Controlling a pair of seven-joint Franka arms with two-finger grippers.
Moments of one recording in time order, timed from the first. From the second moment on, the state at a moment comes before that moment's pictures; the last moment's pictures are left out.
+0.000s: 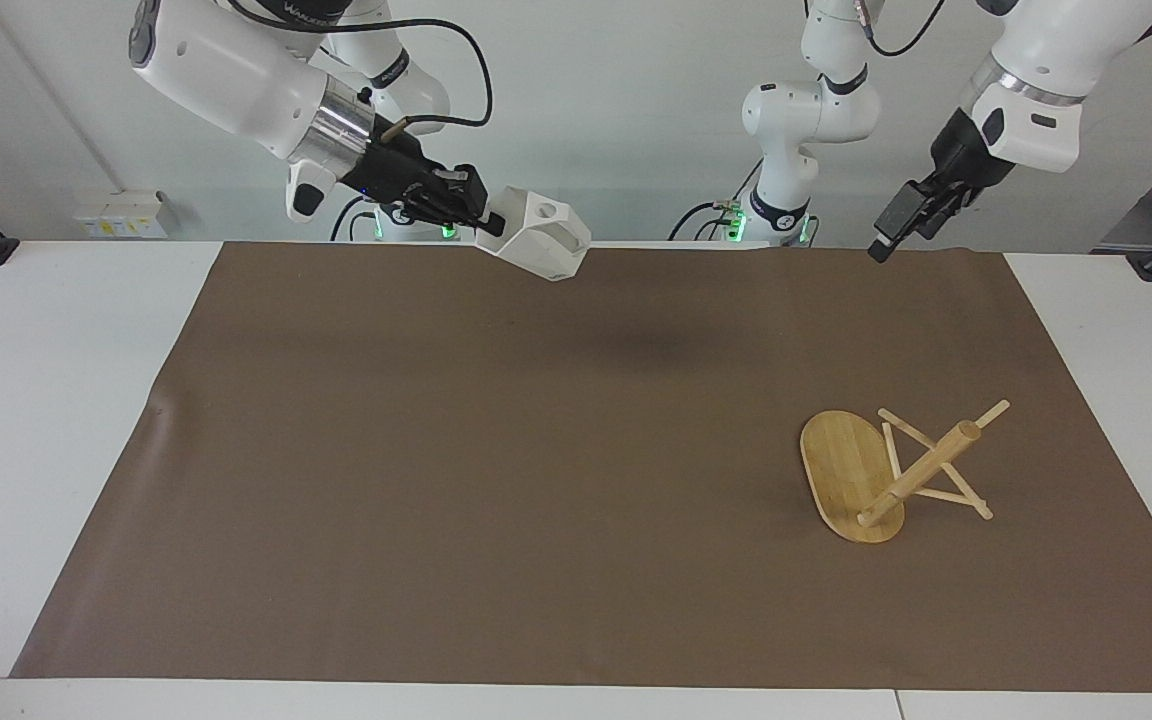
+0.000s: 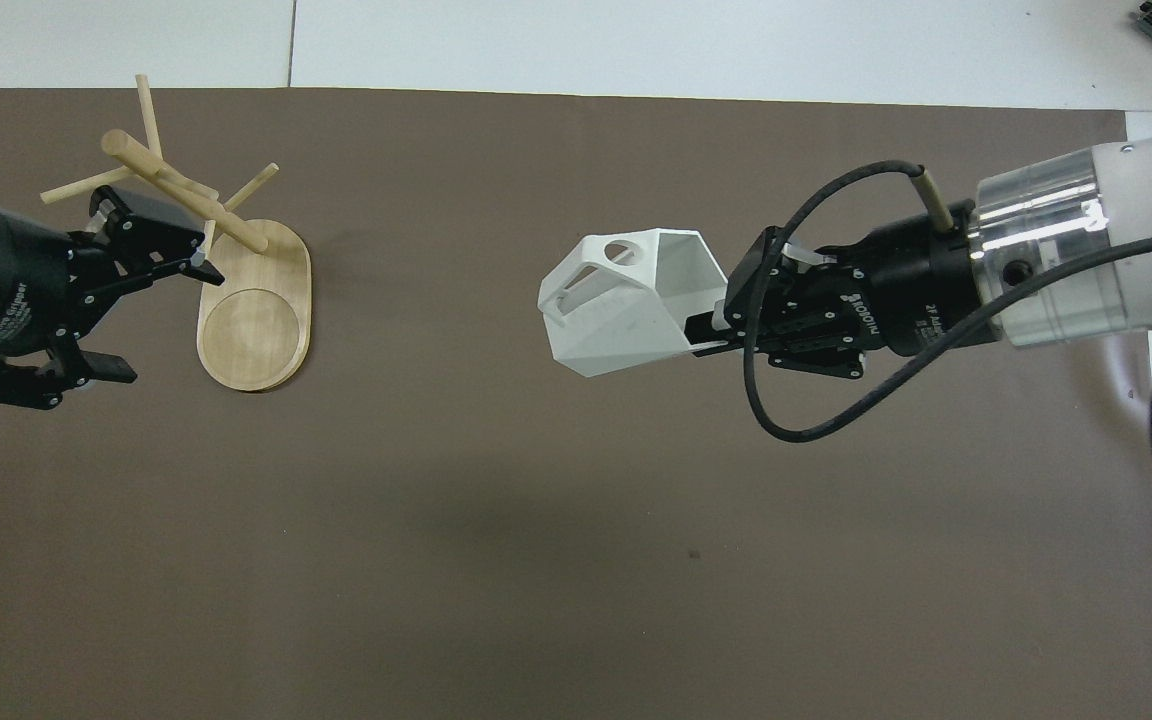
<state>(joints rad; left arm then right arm) -0.17 -0.03 -0.07 -1.51 -0.19 1.57 -1.06 0.06 0.03 0.17 -1.59 0.83 1.72 0.55</state>
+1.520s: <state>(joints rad) -0.21 -0.04 -0.10 -1.58 -0.48 1.77 -1.80 0.29 -0.01 0.18 -1.74 1.05 2.18 0.74</state>
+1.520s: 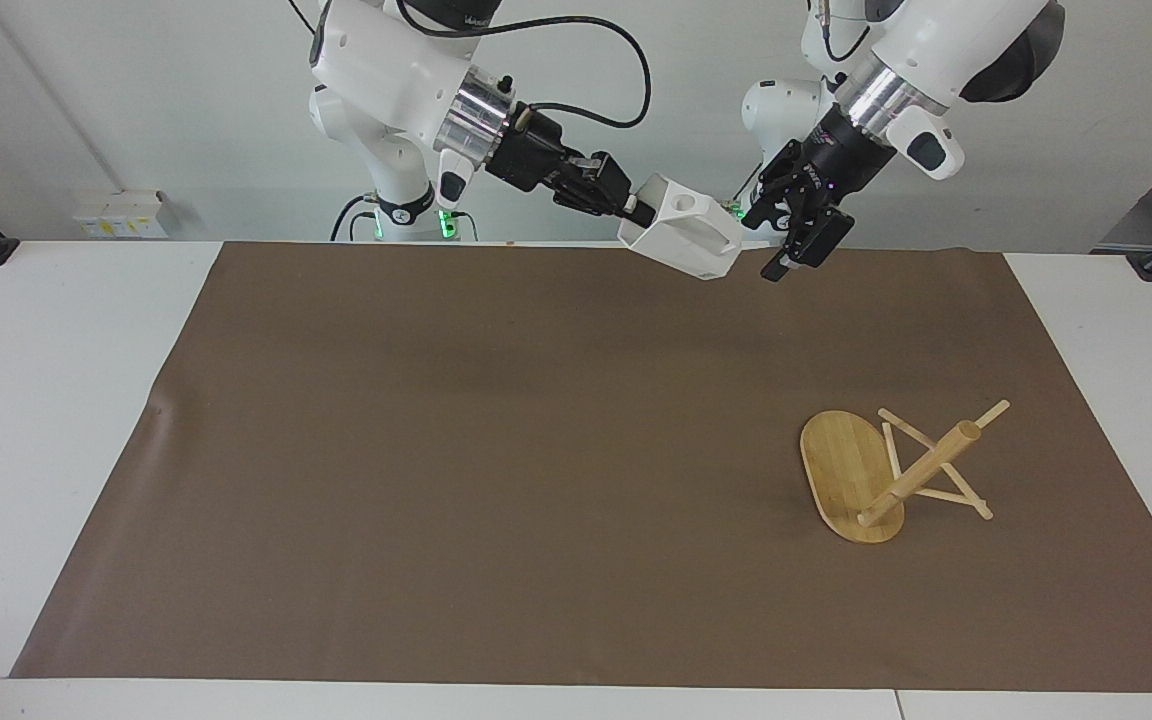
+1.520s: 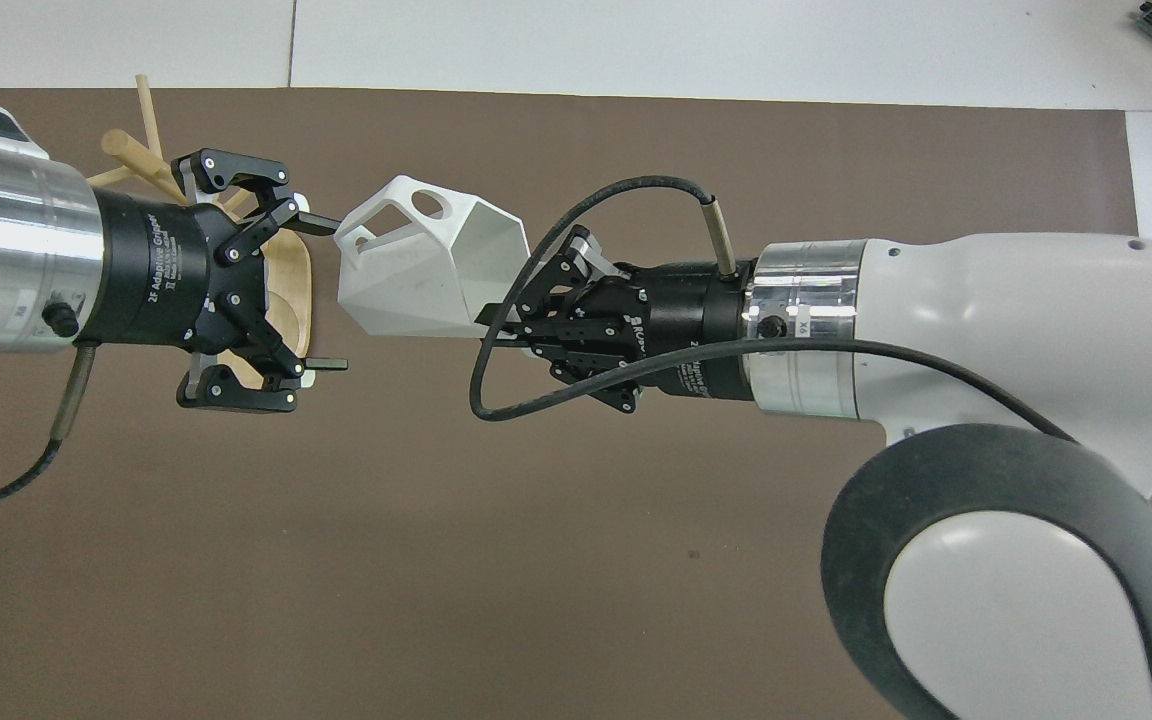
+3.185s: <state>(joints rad) -0.18 0.07 -0.12 -1.49 -0.65 1.64 -1.87 0.29 -0.01 0.18 -1.75 1.05 2.16 0.73</state>
